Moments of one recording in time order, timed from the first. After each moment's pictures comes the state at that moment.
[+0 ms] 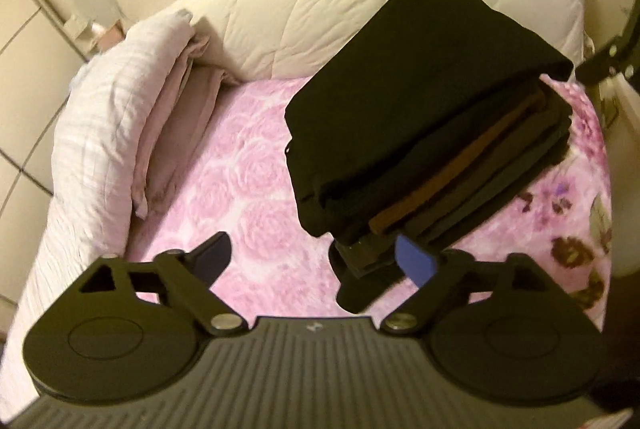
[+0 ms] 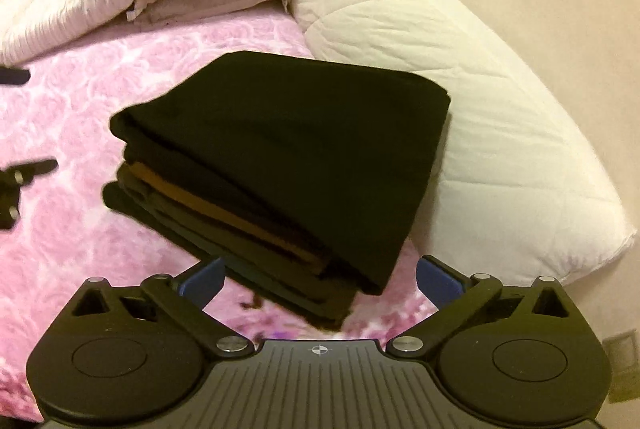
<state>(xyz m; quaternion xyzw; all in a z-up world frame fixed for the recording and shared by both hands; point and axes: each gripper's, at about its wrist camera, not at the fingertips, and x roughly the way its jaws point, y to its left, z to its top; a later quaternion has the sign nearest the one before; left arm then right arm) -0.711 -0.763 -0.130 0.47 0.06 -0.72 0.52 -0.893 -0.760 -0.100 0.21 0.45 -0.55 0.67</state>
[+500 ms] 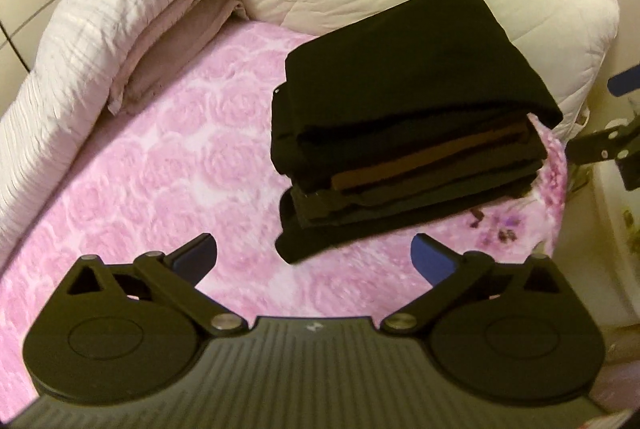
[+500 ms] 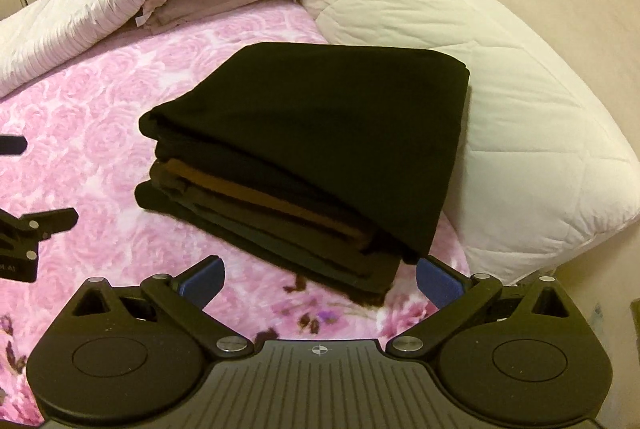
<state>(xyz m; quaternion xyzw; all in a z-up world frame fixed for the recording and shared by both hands) -0.684 -0.750 -0.123 0.41 0.24 -0.70 0.53 -0.881 -0.743 -0.093 0.26 0.43 -0.54 0.67</state>
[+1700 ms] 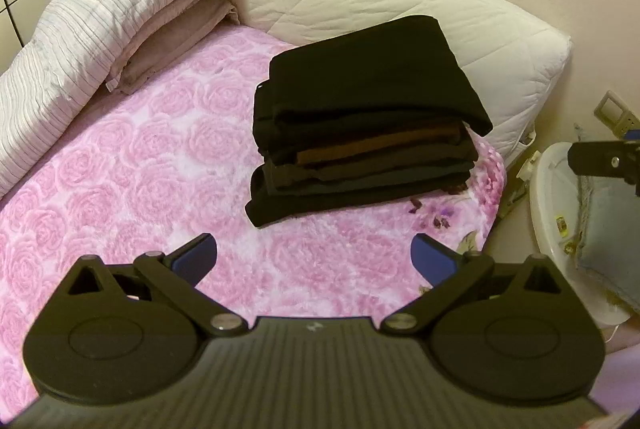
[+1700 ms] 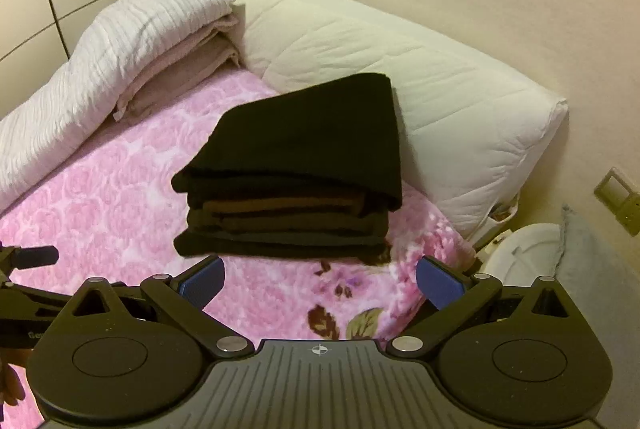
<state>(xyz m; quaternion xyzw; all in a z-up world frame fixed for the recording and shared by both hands) -0.656 -0.664 -0.067 0.36 0.28 -0.73 0.52 -0.855 -0.620 -0.013 0.31 0.30 -0.65 0.63</state>
